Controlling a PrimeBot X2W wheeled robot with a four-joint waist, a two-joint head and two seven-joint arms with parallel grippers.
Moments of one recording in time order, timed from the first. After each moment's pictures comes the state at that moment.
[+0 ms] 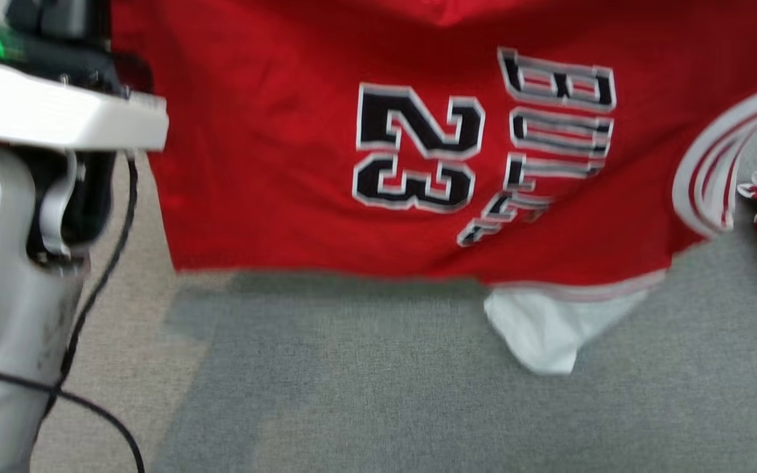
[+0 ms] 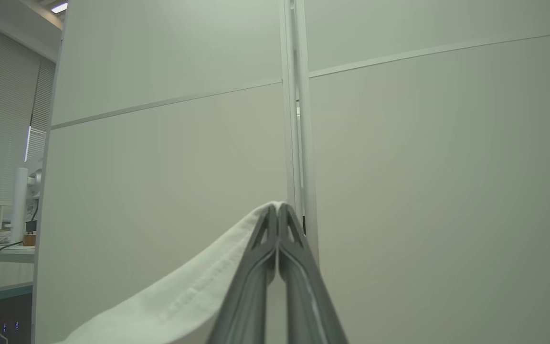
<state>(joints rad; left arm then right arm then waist) -0.77 0.36 -0.30 -0.04 -0.59 0.10 -0.09 -0.82 -0.25 -0.06 -0.09 0.45 0.13 0.05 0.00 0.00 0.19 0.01</state>
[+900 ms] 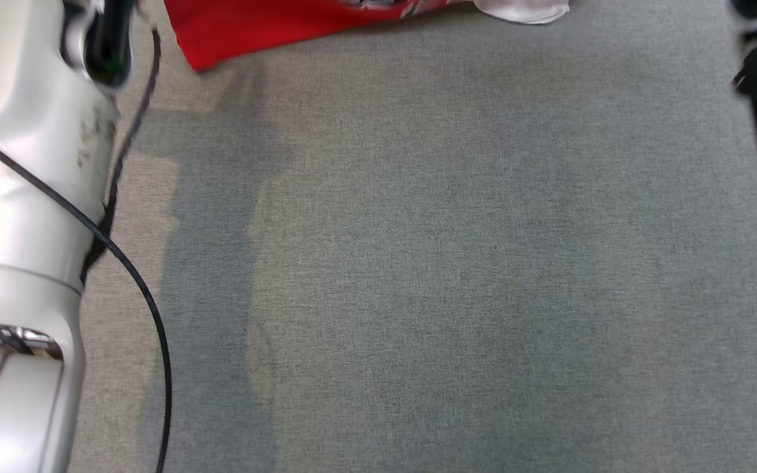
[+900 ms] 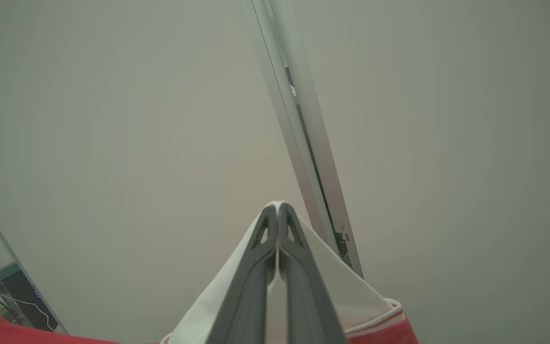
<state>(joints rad) -1.34 0.14 -0.34 1.01 -0.67 -0.12 -0.25 -1.42 -0.13 0.27 0.93 0.64 0.13 -0.23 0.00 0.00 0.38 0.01</state>
